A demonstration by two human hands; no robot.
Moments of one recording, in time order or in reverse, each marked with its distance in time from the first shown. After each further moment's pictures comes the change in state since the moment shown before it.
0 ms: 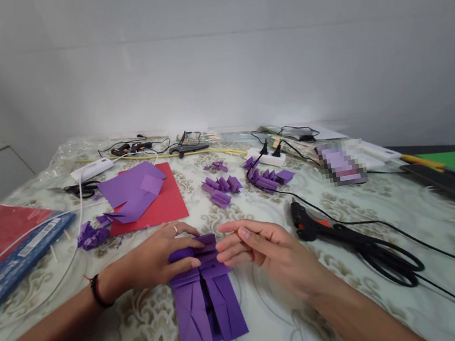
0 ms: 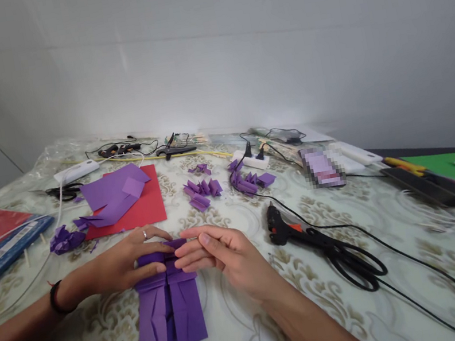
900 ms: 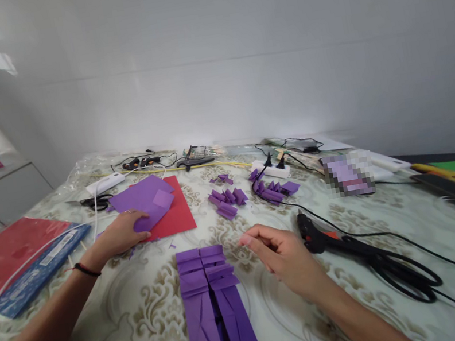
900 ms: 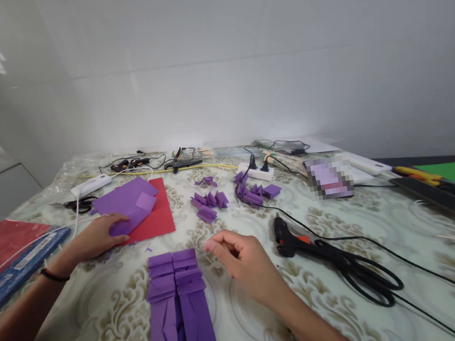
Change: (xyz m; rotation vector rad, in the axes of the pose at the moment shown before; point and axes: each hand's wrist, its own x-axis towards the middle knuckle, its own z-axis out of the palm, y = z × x) left_hand -0.035 -0.073 -0.069 0.345 0.143 -0.690; right_hand 0.001 -0.005 -0.009 -0.753 0.279 -0.166
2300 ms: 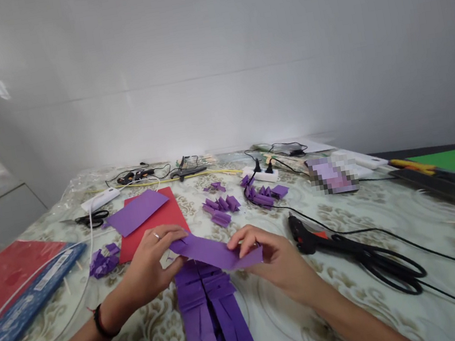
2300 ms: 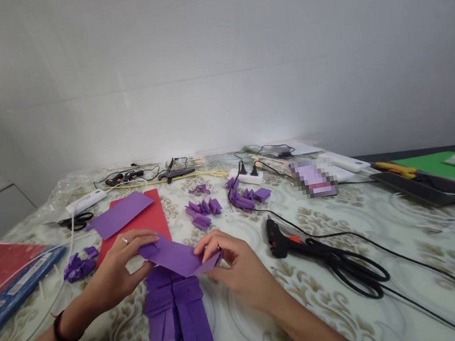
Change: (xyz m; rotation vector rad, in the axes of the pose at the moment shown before) left_hand -0.037 0.089 0.022 -0.253 0.343 0.533; right_hand 0.008 0.013 0.002 0.297 -0.037 -0.335
